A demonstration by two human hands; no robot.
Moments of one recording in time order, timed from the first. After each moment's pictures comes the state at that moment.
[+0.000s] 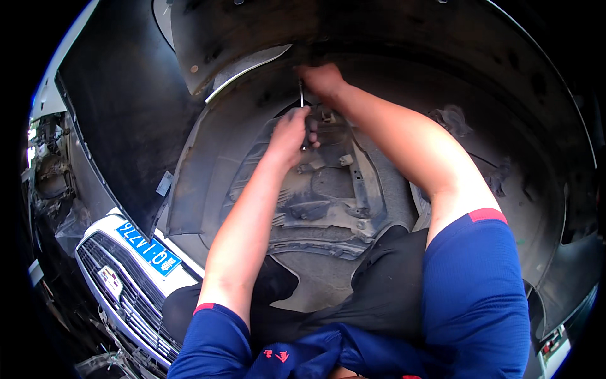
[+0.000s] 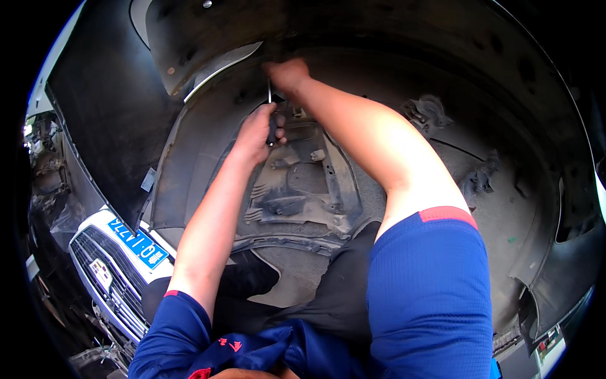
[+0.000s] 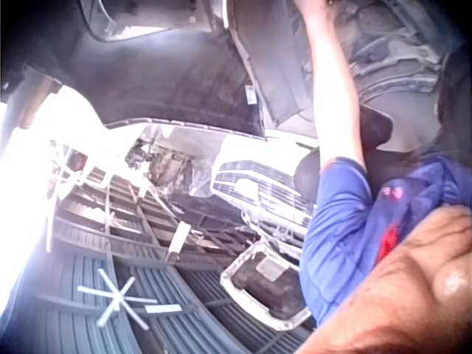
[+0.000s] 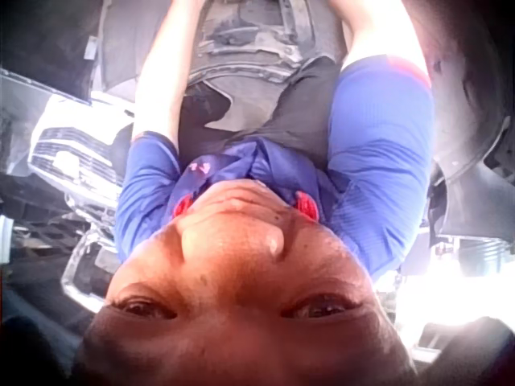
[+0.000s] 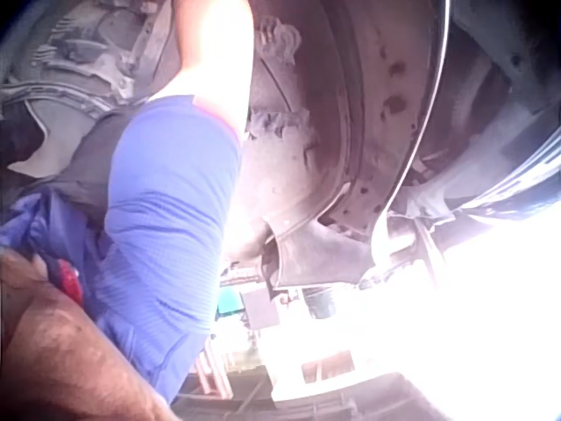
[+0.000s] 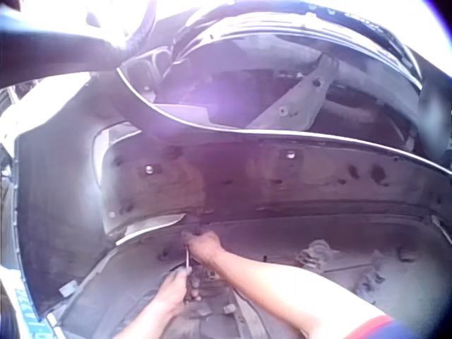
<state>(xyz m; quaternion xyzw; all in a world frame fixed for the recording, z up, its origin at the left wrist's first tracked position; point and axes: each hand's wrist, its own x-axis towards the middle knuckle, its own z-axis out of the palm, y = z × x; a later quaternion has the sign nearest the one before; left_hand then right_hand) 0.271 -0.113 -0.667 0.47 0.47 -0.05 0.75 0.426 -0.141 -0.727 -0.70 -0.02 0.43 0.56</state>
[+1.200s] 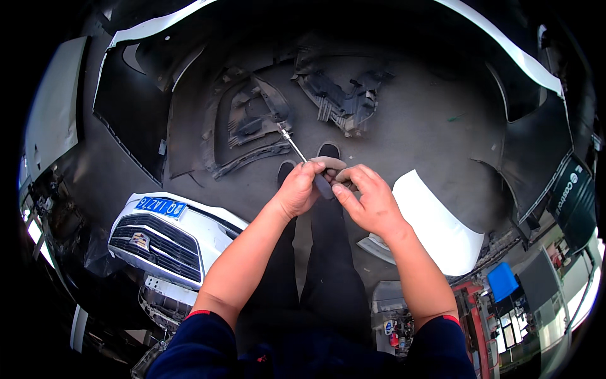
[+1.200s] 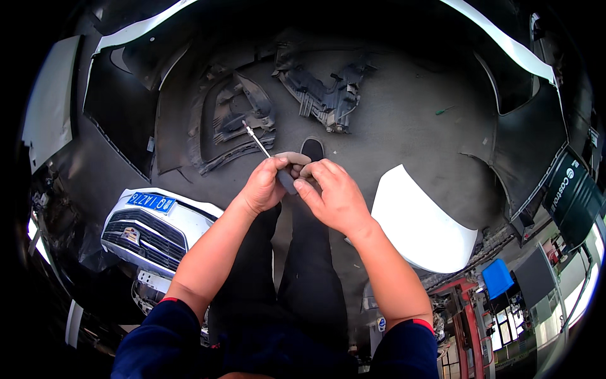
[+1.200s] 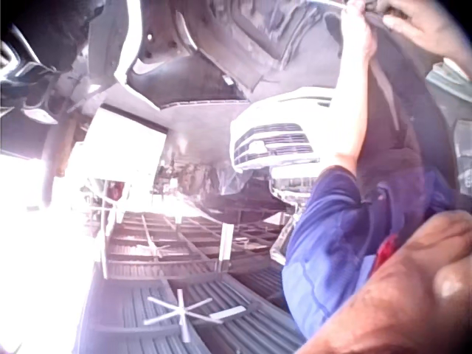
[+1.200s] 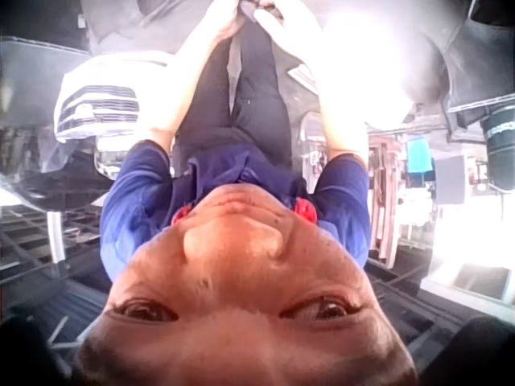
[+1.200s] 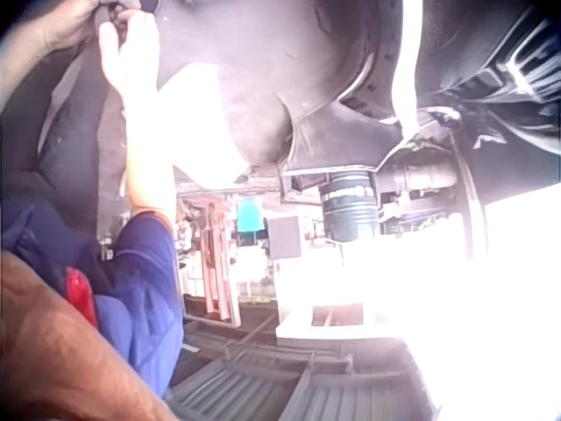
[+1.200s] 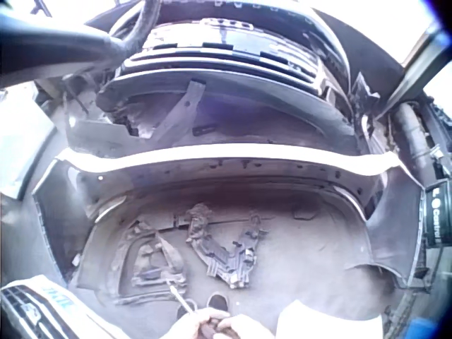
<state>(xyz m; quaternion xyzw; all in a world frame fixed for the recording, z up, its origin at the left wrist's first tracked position) 0.187 -0.453 -0.301 0.25 0.32 -0.30 0.86 0.255 -0.640 -0.233 -0.79 -0.14 0.33 0.49</state>
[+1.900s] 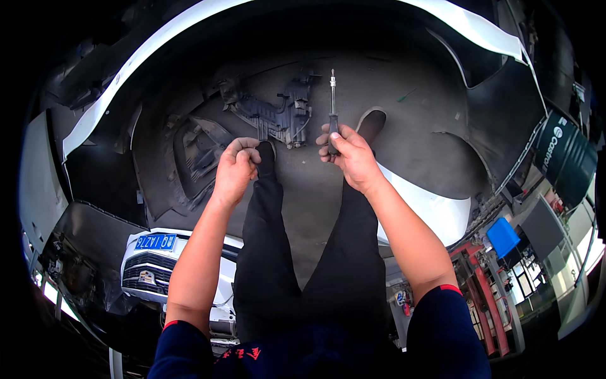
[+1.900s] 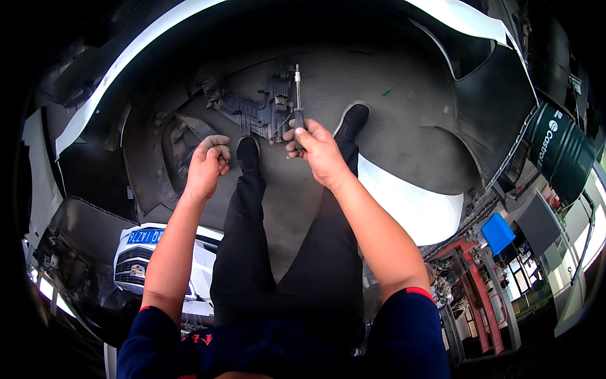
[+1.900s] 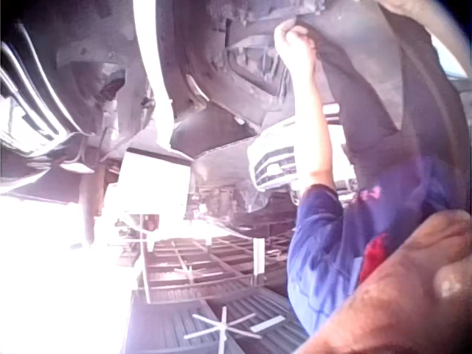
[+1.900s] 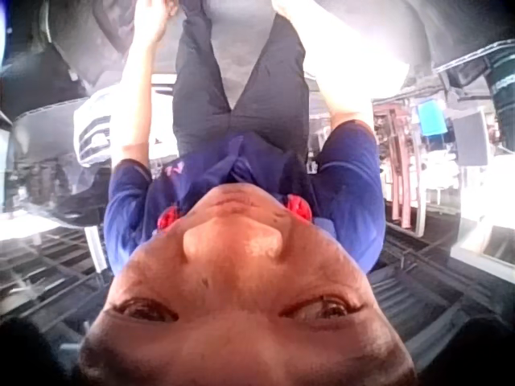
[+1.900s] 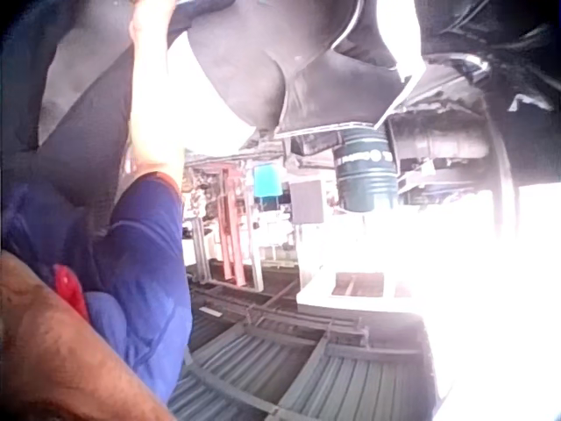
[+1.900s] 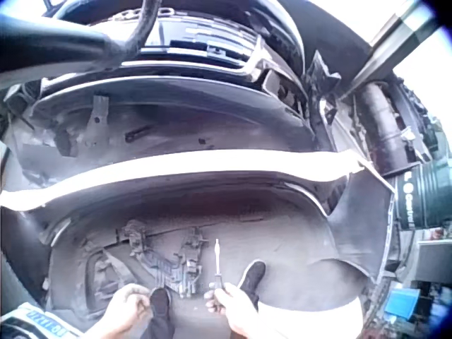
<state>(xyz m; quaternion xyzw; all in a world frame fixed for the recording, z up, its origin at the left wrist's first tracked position) 0.353 -0.514 -0.316 0.55 0.36 -0.31 0.68 0.389 -0.788 -0.312 -0.47 0.33 0.40 0.72</state>
